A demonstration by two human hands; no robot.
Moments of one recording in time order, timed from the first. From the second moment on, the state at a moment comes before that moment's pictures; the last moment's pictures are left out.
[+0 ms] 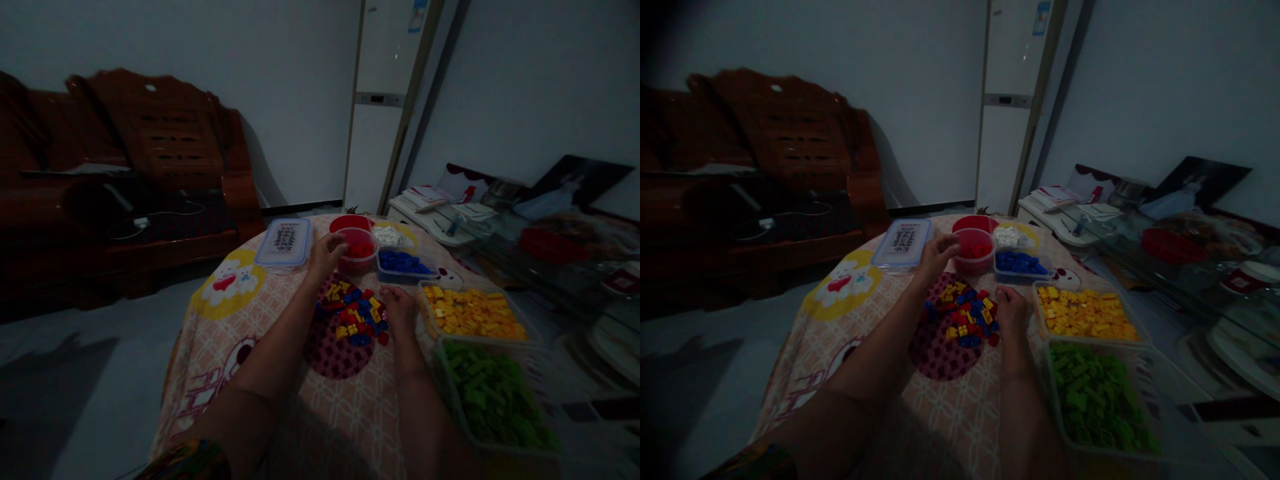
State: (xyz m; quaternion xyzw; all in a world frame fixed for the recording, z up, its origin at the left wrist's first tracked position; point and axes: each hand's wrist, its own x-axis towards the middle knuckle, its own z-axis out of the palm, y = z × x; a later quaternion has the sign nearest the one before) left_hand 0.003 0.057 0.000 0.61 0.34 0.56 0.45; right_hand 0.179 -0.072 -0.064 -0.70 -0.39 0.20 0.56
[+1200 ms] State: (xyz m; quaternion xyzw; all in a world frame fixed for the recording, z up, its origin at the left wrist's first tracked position) left_hand -0.088 -0.056 0.002 0.85 0.51 0.05 0.13; right_hand 0.181 -0.065 -0.077 -0.69 -0.41 0.19 0.56
